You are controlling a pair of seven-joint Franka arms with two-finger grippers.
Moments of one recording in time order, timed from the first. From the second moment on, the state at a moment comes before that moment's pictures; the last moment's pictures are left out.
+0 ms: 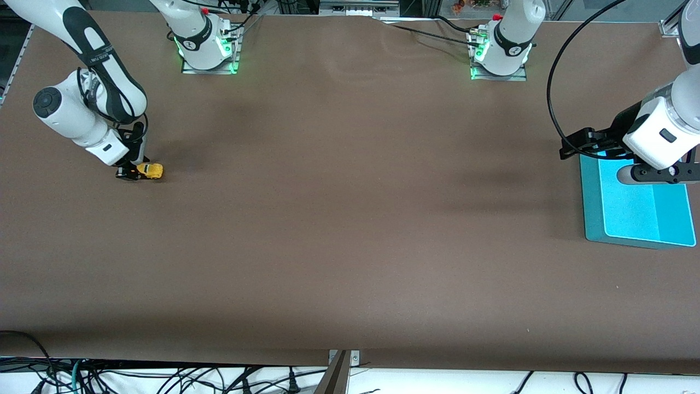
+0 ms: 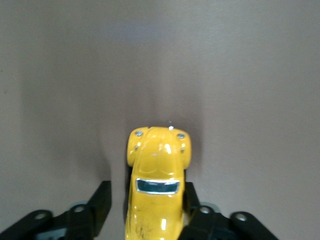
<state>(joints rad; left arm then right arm) -0.12 0.19 0.05 -1.38 -0.08 1.45 -0.13 -0.40 0.28 0.10 -2.51 0.04 2.80 -1.97</state>
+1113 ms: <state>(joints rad) -0.12 0.20 0.05 -1.38 -0.08 1.45 -0.13 -0.40 0.01 0.29 -2.06 0.04 2.17 -1.76</state>
